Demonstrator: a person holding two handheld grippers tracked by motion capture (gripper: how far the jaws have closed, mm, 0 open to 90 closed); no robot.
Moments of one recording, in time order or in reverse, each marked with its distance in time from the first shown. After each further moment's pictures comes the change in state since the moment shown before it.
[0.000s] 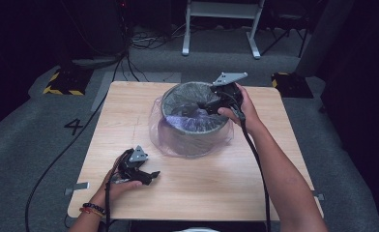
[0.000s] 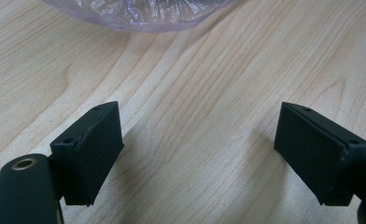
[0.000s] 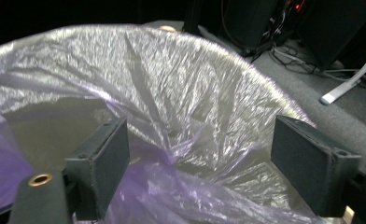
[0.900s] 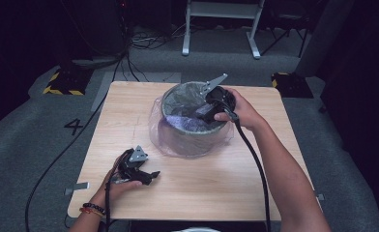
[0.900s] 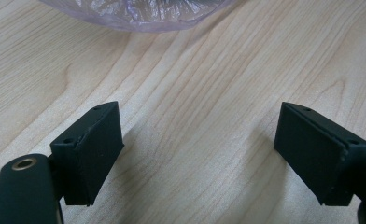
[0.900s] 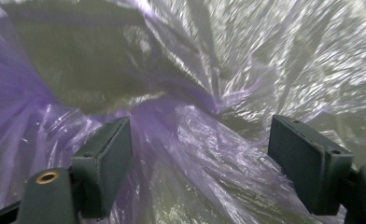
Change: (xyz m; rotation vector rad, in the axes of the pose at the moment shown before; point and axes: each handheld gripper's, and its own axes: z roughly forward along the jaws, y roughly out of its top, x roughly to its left) left arm 0.000 0.000 0.000 -0.001 -0.001 0.000; right arm 0.012 0.004 0.020 0.317 0.107 -0.163
